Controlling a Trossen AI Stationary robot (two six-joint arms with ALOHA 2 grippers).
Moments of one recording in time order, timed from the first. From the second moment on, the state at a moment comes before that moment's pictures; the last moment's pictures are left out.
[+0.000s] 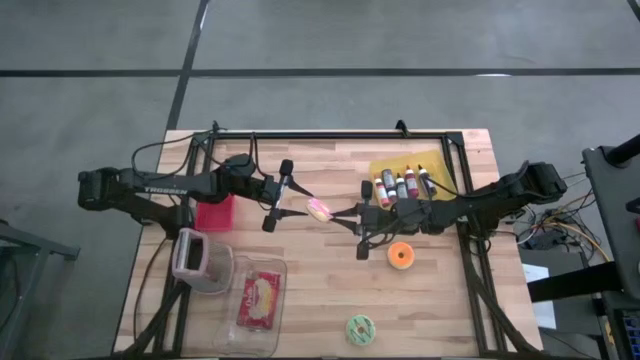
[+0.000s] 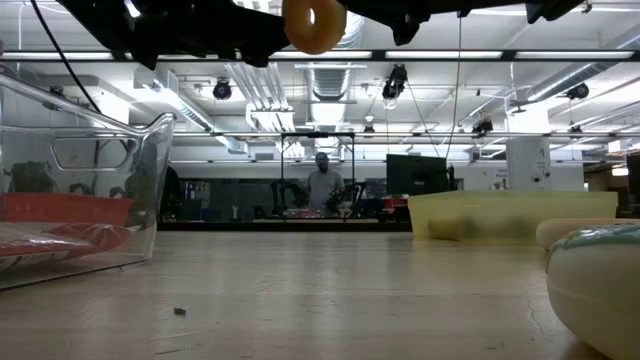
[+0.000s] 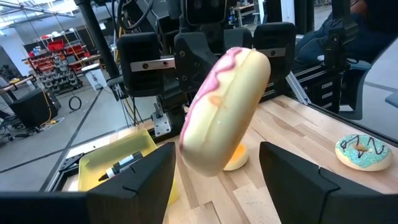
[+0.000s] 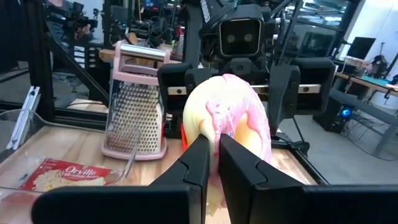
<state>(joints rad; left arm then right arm) 0.20 1.25 0.66 0.46 0.47 0.34 0.20 1.43 0.78 0.62 0.30 -0.13</state>
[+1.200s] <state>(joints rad) 0.20 1.31 0.67 0.55 0.48 0.34 0.16 1.43 0.78 0.63 0.20 -0.13</state>
